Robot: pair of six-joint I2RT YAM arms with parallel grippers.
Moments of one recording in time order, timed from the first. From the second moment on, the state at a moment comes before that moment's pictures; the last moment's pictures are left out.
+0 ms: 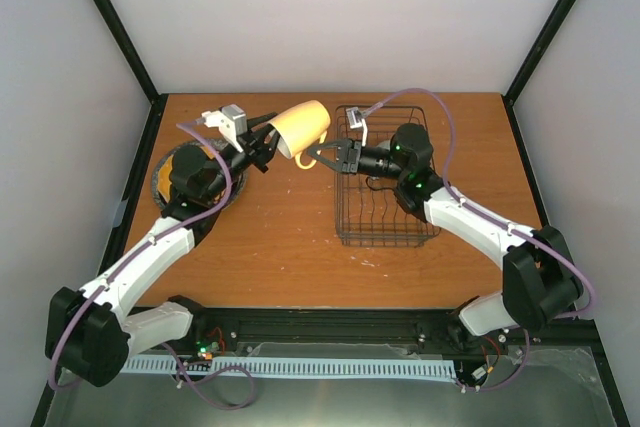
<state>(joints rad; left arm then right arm) -0.40 1.10 0.76 0.57 0.37 -0.31 0.58 1.44 0.97 0.57 -0.86 1.06</state>
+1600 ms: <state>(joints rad) -0.41 0.81 0.71 0.05 -0.30 0.00 0.41 1.28 1.11 -0.28 -0.07 0.34</state>
